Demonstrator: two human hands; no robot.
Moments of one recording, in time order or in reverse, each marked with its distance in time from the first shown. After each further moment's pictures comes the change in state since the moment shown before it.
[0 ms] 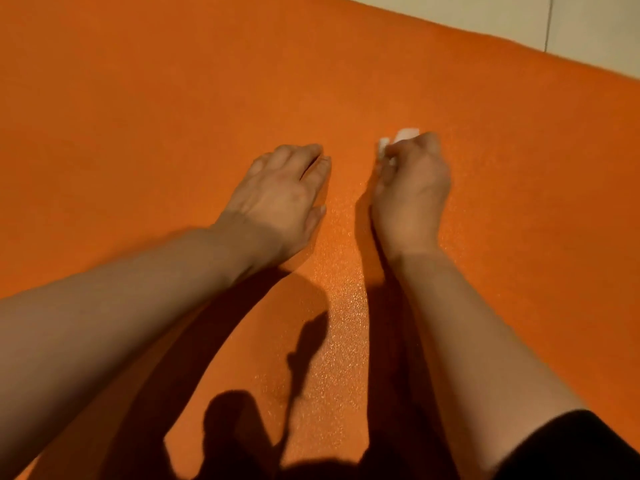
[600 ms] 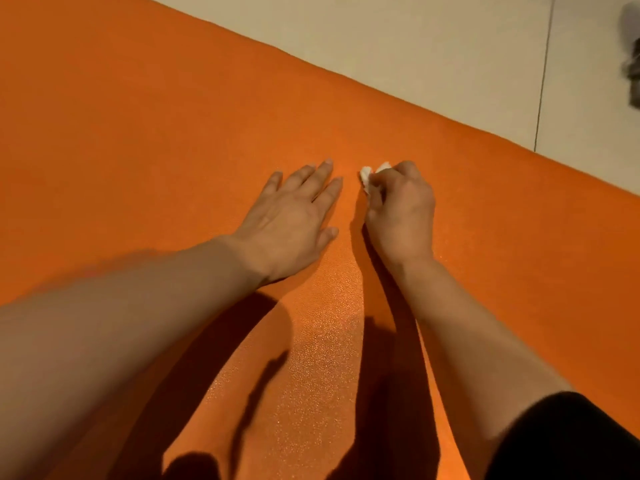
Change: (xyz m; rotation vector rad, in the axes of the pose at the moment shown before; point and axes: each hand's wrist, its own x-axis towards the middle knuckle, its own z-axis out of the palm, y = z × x) left_hand 0.044 -0.028 -0.008 -0.036 -0.022 -0.064; right_hand 0.059 -0.012 0.025 -0.029 -0.160 -0.224
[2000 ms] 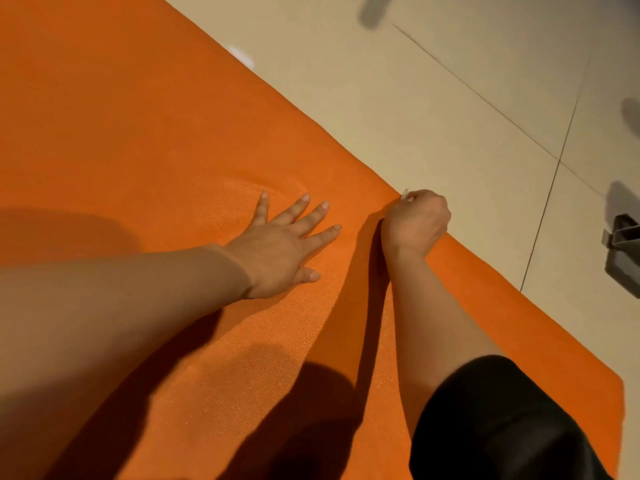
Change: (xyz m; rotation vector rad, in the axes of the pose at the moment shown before) left_hand 0.039 -0.051 -0.016 -0.086 -0.204 -0.079; right_hand 0.138 0.001 0.043 -0.043 0.040 0.392
